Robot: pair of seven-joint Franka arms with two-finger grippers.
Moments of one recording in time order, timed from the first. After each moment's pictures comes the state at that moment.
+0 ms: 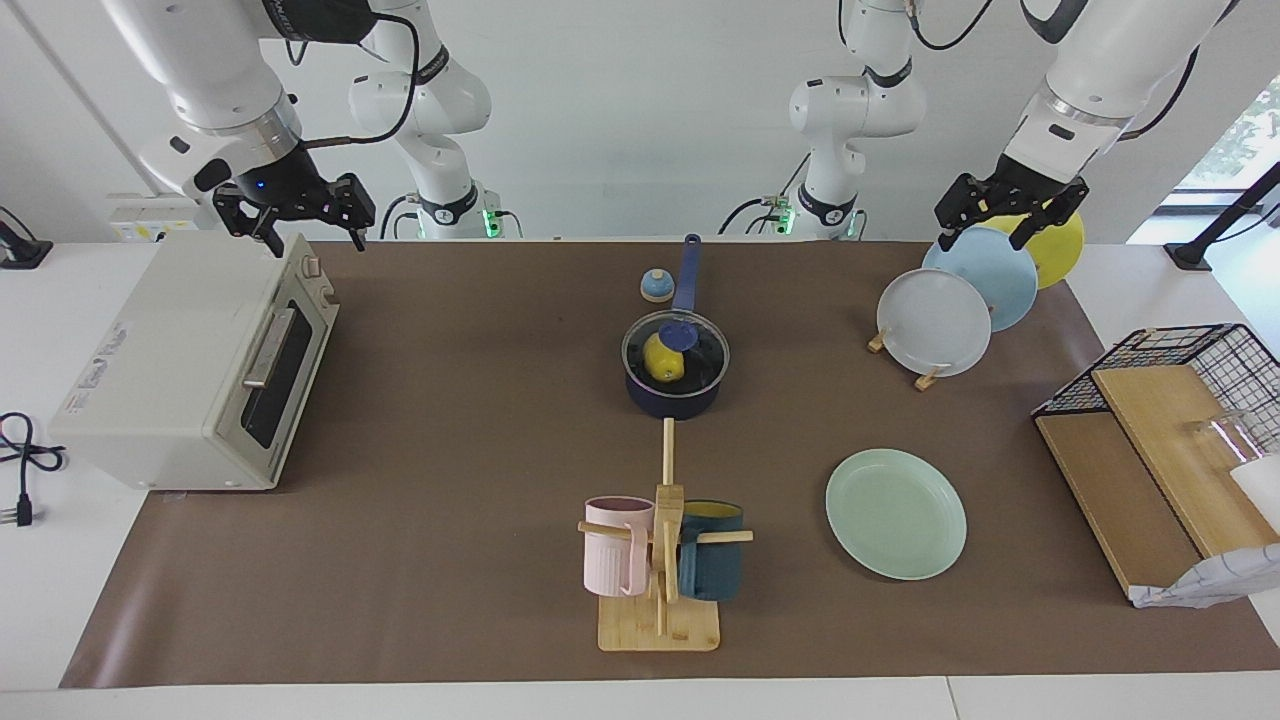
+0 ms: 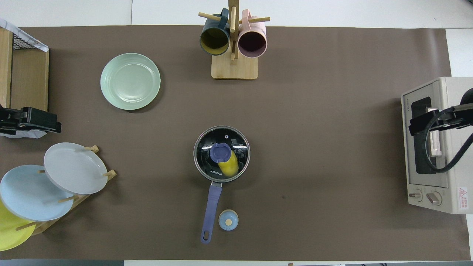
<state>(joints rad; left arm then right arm) -0.09 -0.08 -0.02 -1.60 -0.03 1.48 -0.06 0.01 -0.02 0.02 -1.55 -0.04 1.42 -0.09</state>
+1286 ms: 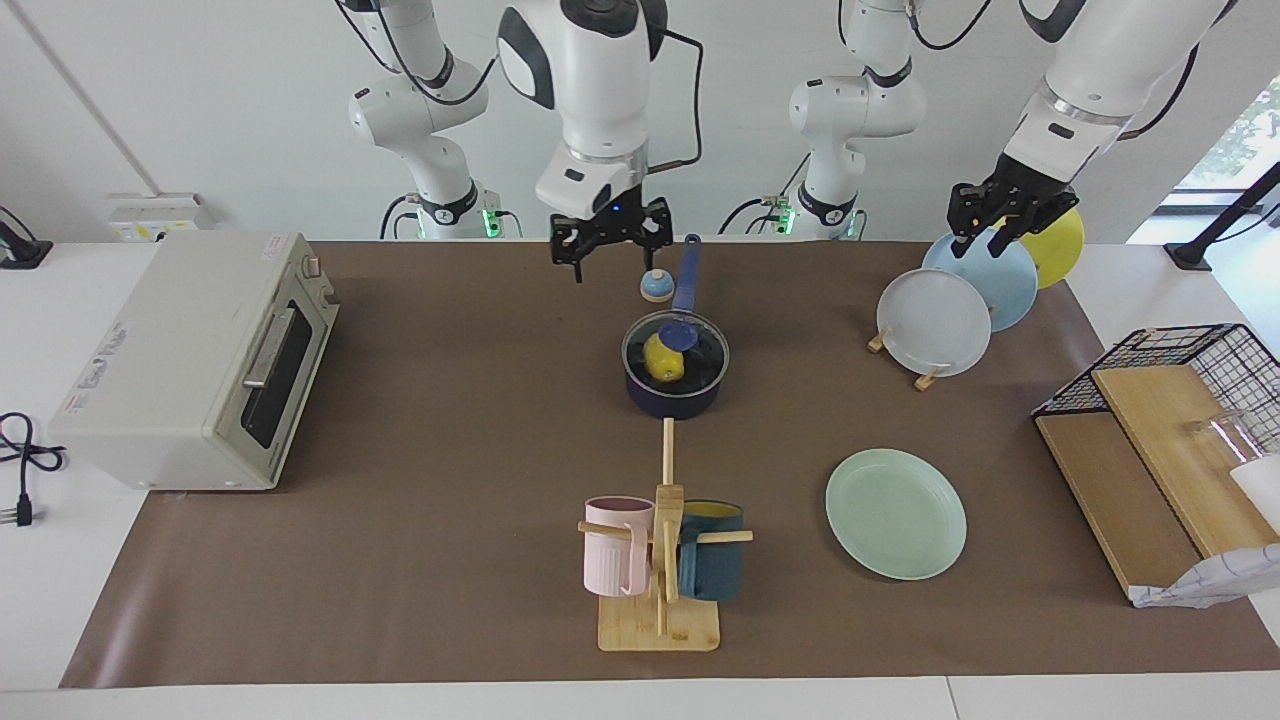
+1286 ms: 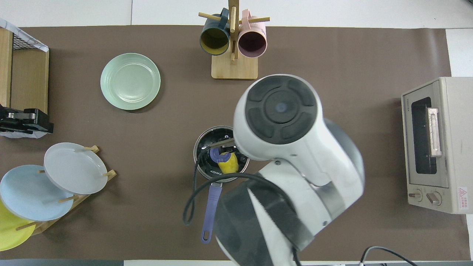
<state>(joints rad) -0.09 -0.08 -0.02 -1.60 -0.03 1.49 -0.06 0.57 0.21 0.10 -1.51 0.00 1.72 0.48</state>
